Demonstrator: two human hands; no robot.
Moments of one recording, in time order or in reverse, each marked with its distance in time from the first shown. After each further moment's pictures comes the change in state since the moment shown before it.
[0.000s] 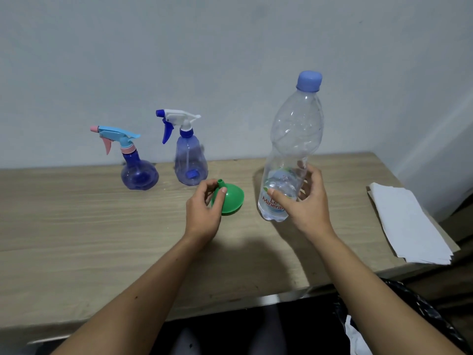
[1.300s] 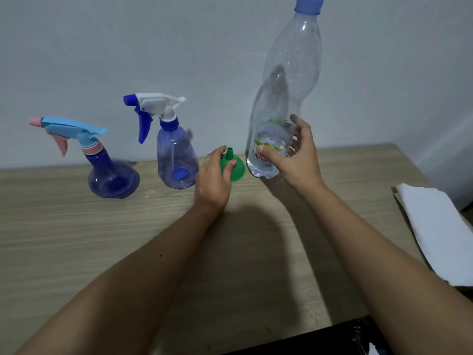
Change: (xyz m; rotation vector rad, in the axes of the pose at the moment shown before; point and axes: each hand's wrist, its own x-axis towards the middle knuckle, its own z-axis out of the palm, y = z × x) left_hand 0.108 -0.026 0.053 0.425 -0.018 0.191; right_hand 0.121 0.026 0.063 0.049 -0.088 -0.045
